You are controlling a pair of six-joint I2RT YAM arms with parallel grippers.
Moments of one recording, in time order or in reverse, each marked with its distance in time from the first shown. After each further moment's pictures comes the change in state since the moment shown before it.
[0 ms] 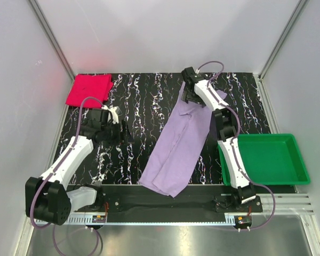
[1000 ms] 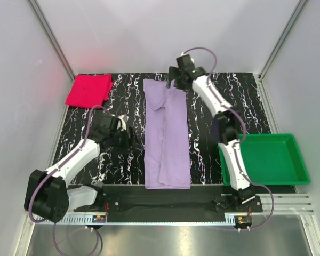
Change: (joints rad) left arm -0.107 0.040 -0.106 0.100 0.019 -0.204; right arm 0.077 -0.074 0.063 0.288 -0.333 -0.177
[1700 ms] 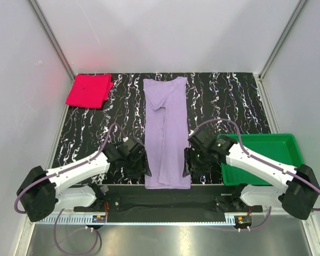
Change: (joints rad) left arm -0.490 -0.057 -0.087 -0.133 -0.216 -0.447; right arm 0.390 -1.338 -1.635 -0.095 -0.290 0.320
